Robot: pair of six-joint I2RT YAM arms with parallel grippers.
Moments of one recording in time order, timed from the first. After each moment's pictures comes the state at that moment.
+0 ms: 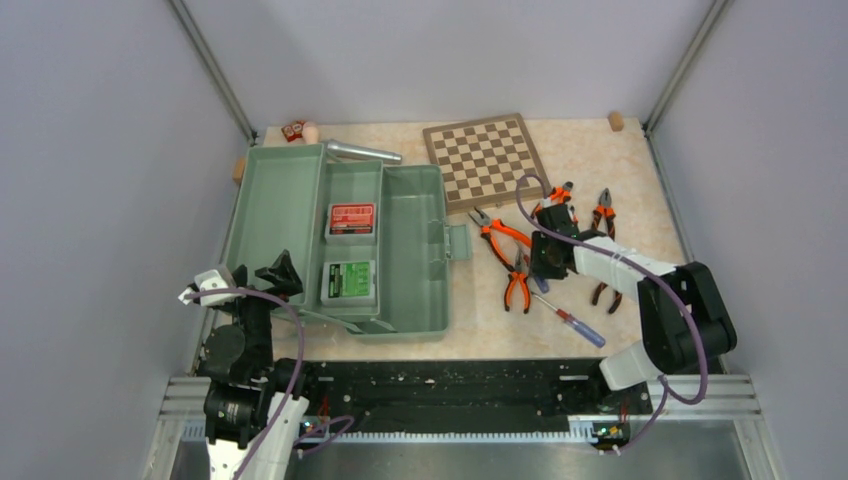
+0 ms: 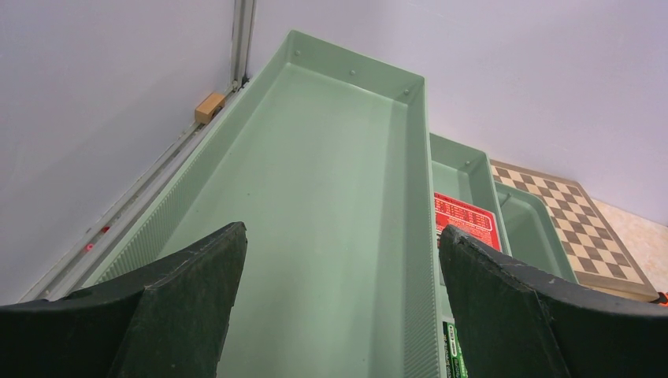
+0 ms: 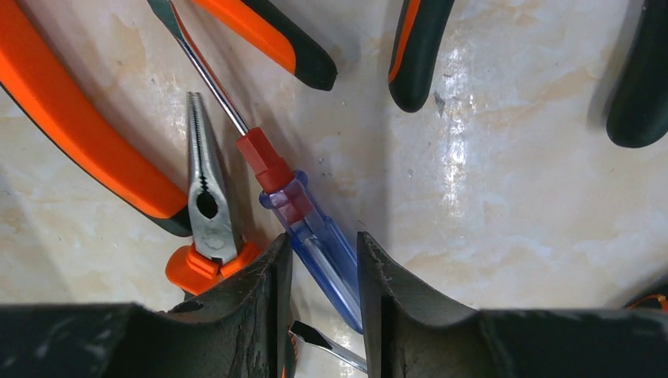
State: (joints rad) left arm -0.14 0.01 0.57 -0.44 -0.35 -0.28; right arm 0.34 1.48 0.77 -0.40 0.11 0.44
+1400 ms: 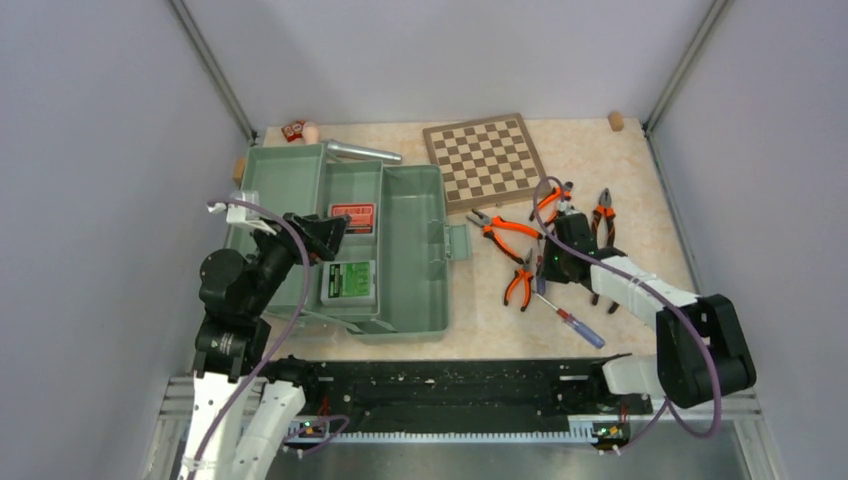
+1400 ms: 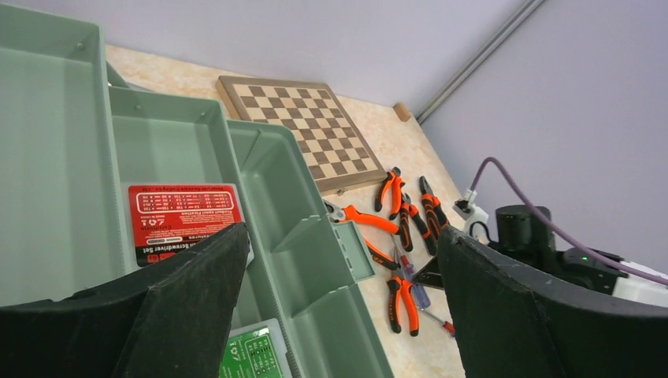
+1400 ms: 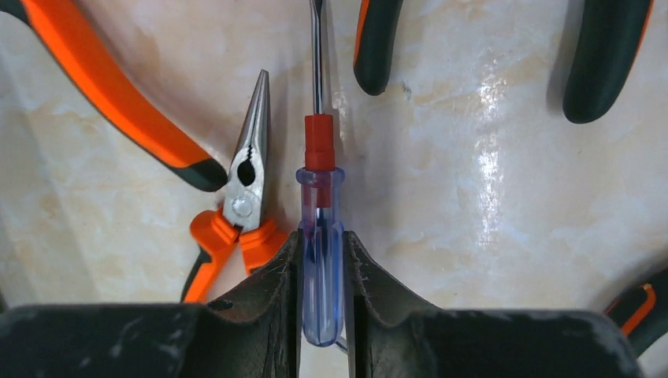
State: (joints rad) left arm -0.14 0.52 0.83 -0.28 0.28 -0.57; right arm 0.28 1.29 0.63 -0.29 0.05 0.44
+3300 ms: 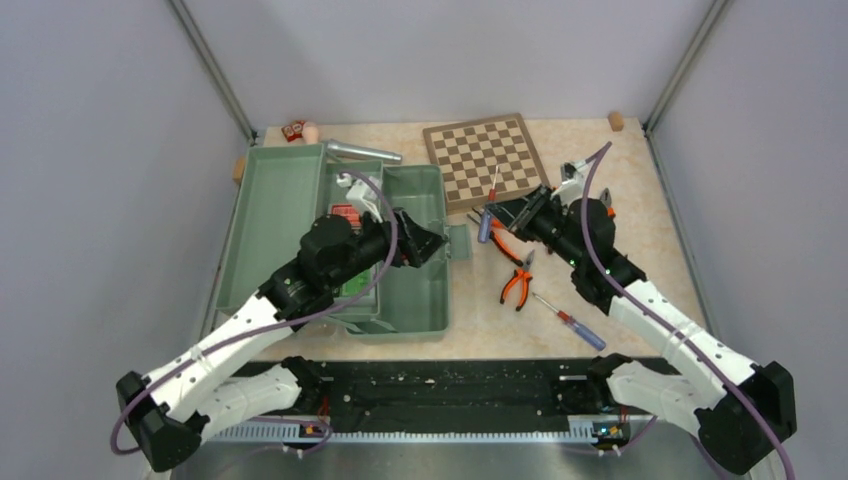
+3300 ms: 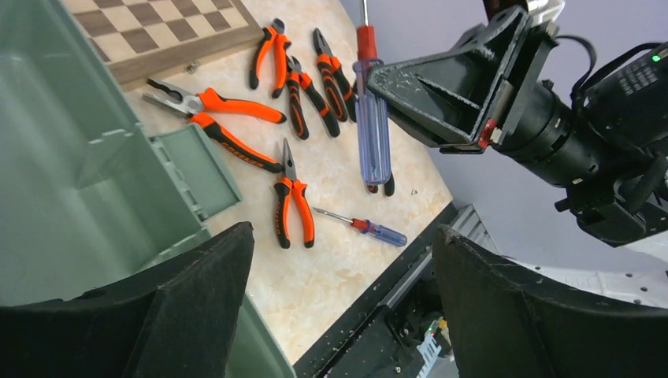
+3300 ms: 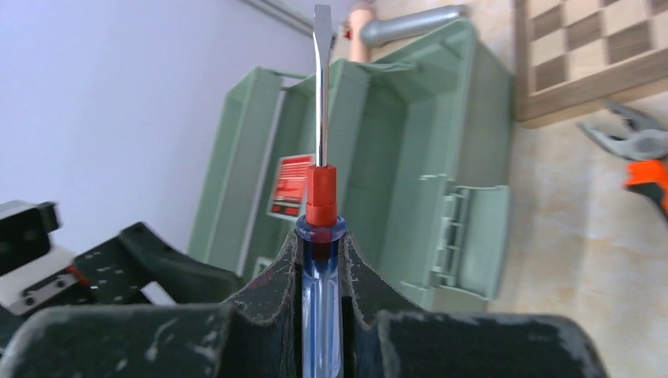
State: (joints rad) left arm -0.74 0.89 0.86 -0.10 0.10 -0.69; right arm 0.52 0.98 0.73 0.12 -0.11 0.94
